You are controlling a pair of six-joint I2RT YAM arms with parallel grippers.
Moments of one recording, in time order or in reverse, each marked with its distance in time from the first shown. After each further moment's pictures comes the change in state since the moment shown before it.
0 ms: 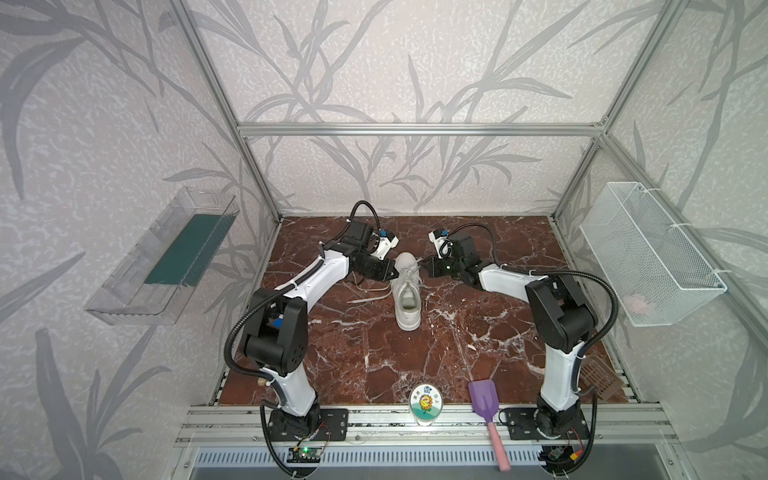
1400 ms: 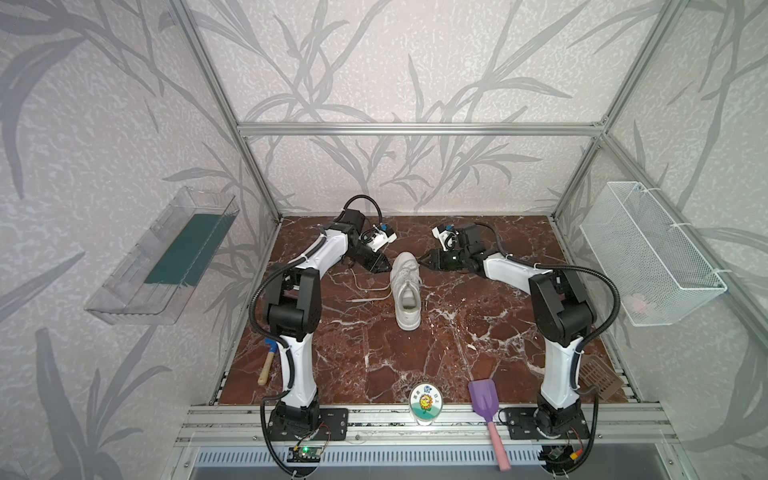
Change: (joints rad) left arm 0.110 0.306 0.331 -0.248 0.058 0.480; right arm -0.075 0.039 0.137 -0.187 -0.268 0.129
